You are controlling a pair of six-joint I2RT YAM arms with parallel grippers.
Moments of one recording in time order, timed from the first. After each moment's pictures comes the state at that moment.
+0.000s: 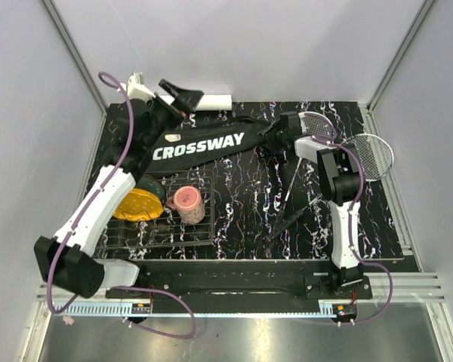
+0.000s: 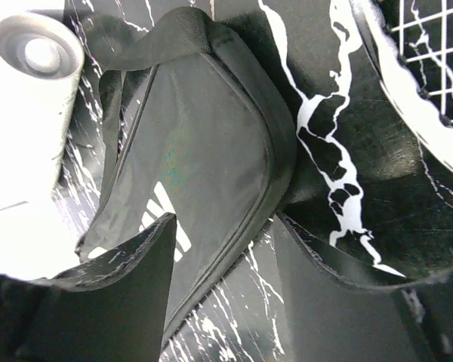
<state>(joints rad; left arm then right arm) -0.34 1.36 1.35 0.01 0.02 -0.92 0.26 2.27 1.57 0.03 -0.10 1.13</state>
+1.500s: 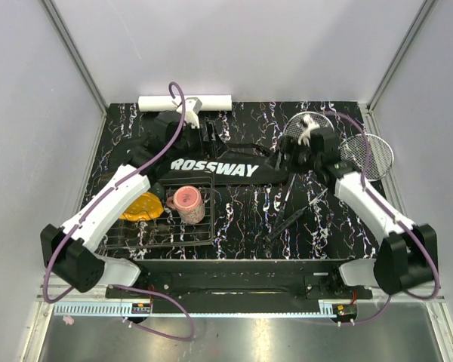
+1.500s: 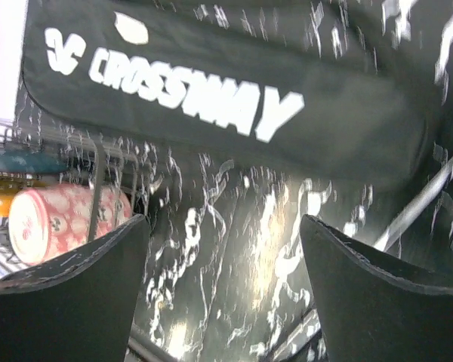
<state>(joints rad) -0.52 1.37 1.29 -0.40 0.16 -0.43 0.30 1.29 0.91 -0.22 -0.30 0.51</state>
